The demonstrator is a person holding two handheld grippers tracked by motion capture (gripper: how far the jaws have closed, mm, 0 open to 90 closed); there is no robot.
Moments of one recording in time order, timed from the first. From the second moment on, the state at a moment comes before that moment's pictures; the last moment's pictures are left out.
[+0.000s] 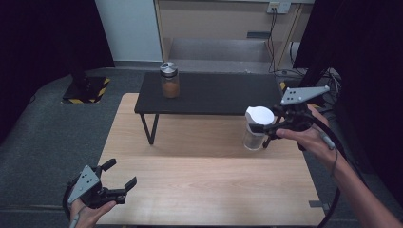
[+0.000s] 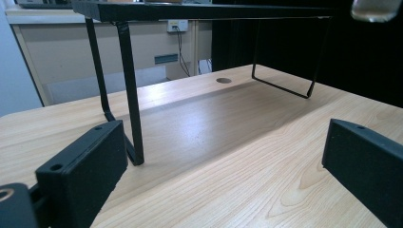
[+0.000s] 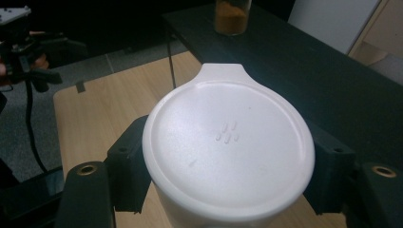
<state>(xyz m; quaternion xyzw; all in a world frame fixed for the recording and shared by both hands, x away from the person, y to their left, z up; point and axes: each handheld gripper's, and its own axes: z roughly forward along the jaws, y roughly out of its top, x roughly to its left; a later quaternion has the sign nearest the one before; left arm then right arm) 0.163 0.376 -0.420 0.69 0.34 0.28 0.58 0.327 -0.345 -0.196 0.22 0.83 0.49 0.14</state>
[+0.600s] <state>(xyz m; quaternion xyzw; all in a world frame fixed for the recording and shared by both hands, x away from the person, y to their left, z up) 0.164 0.375 -0.419 0.69 0.33 0.28 0.57 0.394 -0.317 -0.156 0.26 0.82 0.48 0.17</state>
